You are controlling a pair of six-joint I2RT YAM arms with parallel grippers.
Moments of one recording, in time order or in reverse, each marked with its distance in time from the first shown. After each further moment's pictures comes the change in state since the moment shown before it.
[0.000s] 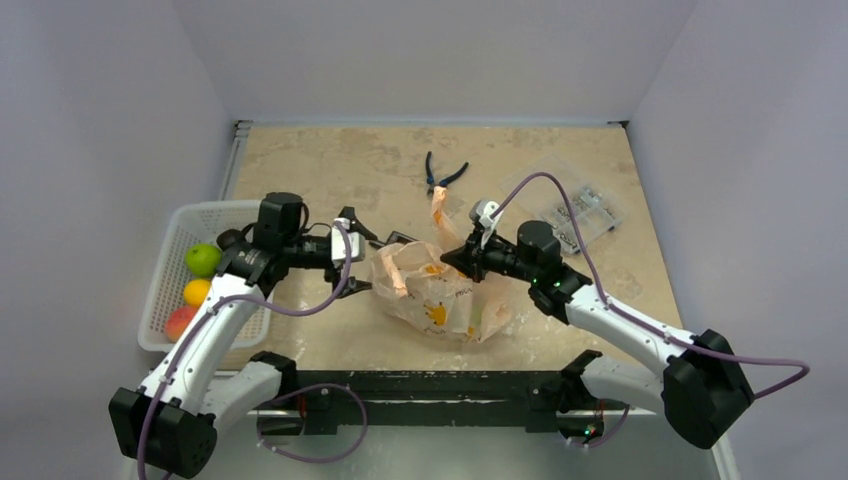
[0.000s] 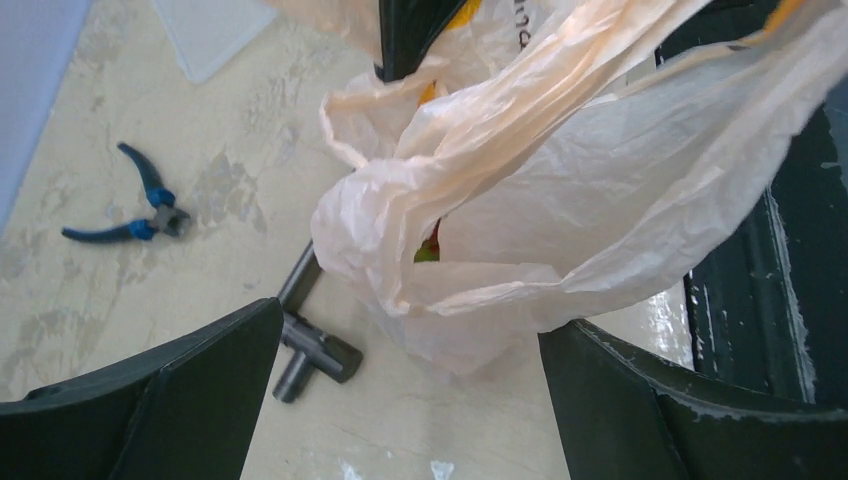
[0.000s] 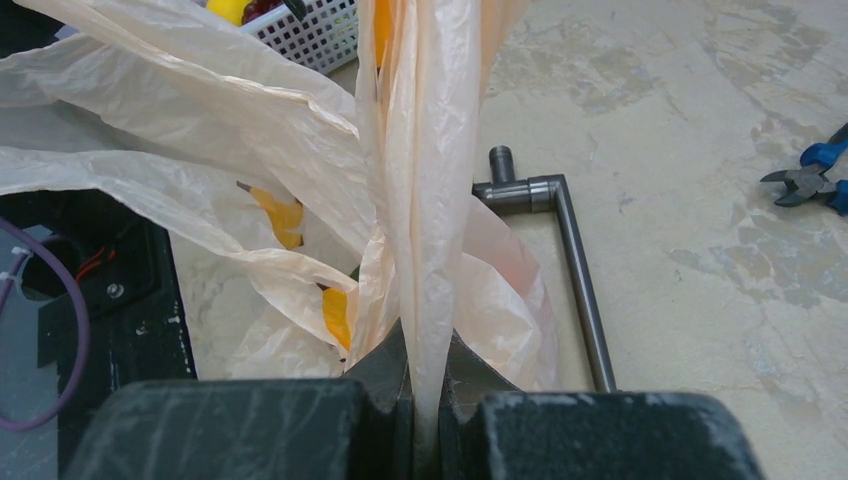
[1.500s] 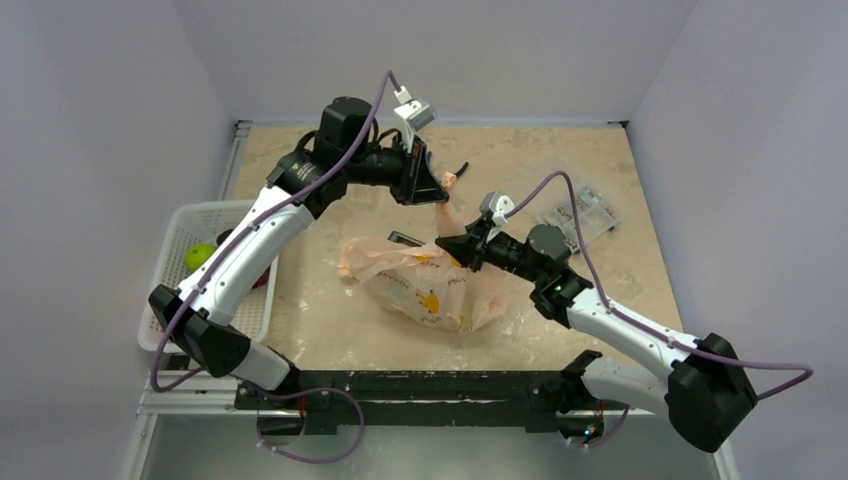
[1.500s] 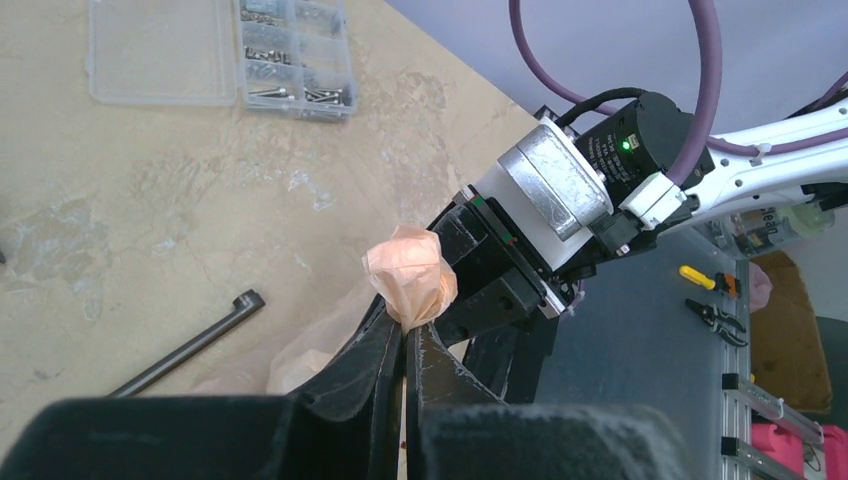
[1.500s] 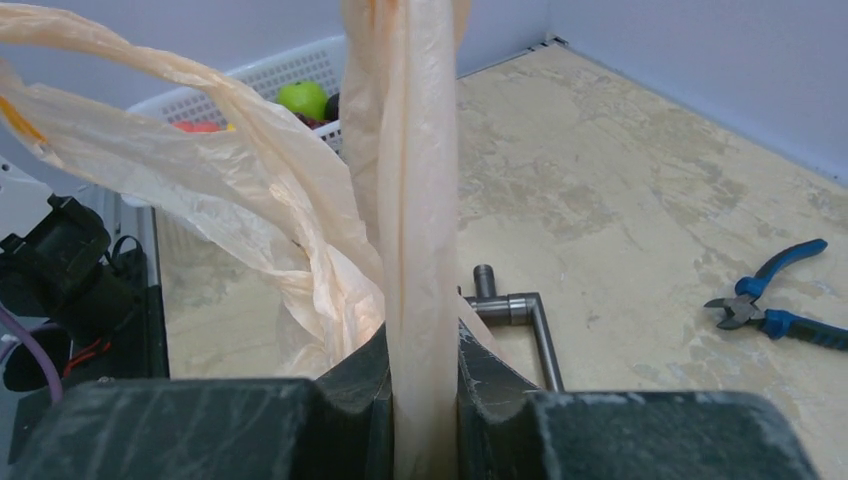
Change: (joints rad) left arm -0.331 0.503 0.768 0.065 -0.286 -1.116; right arm 0.022 -0.021 -0.012 0.228 0.055 0.041
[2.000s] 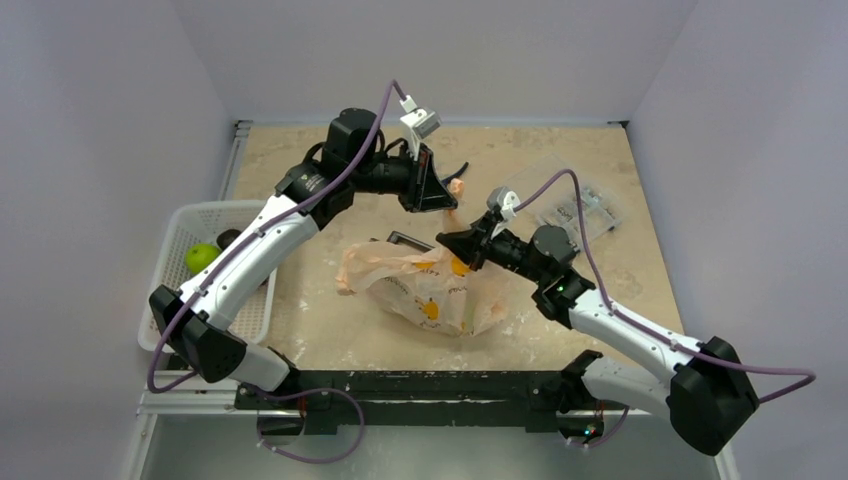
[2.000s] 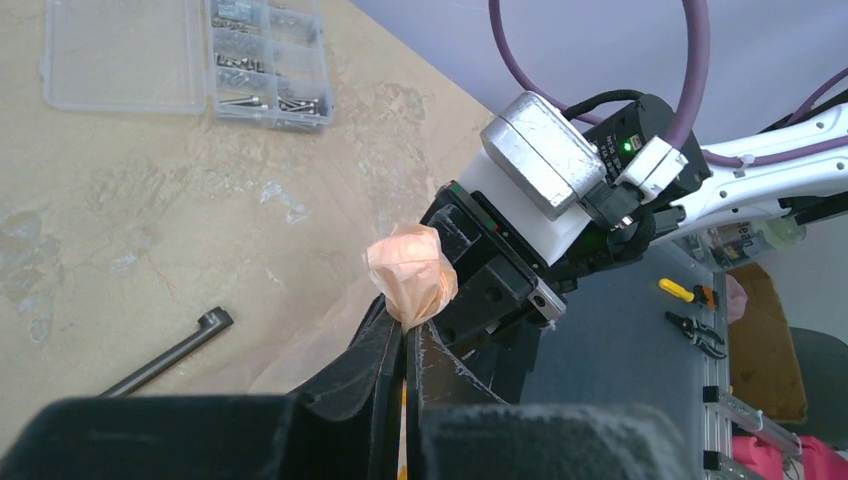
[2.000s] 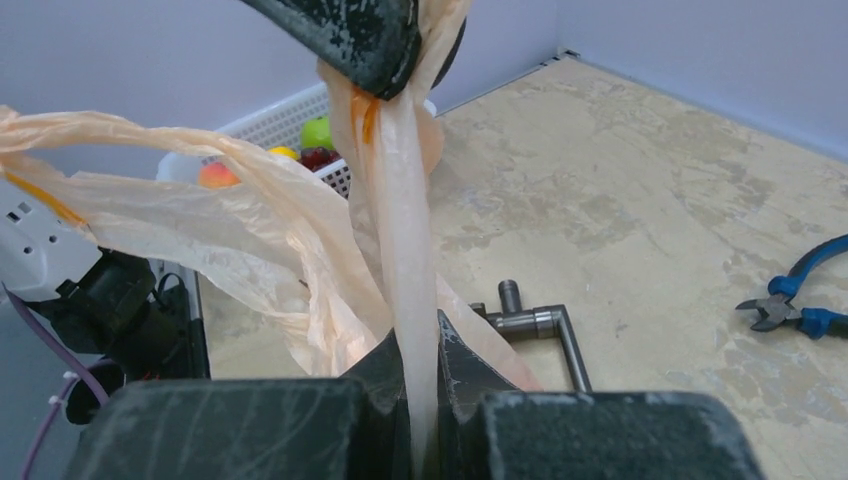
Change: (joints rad) left arm -0.049 -0.012 -0.079 0.132 -0.026 -0.091; right arm -0.005 -0.018 -0.001 0.035 0.006 0.112
